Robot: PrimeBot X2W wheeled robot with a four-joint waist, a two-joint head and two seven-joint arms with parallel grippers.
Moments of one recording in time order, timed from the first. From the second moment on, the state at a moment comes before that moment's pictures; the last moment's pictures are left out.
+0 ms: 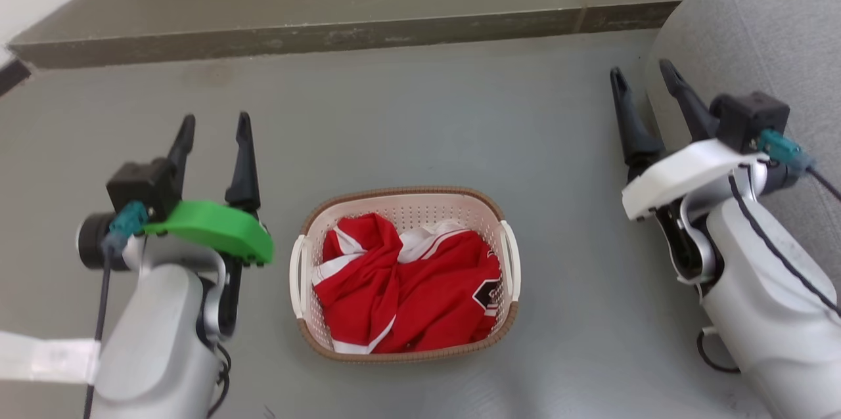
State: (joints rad) left arm -0.46 0.12 -0.32 0.41 -0.46 0.06 -0.25; right arm -0.50 -0.25 0.44 0.43 0.48 -0.05 -0.25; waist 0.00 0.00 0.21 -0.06
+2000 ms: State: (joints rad) left arm -0.07 0.11 -0.30 0.16 -0.36 0.11 -0.25; right arm -0.10 -0.24 0.33 0.20 0.38 -0.11 -0.25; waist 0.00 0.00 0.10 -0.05
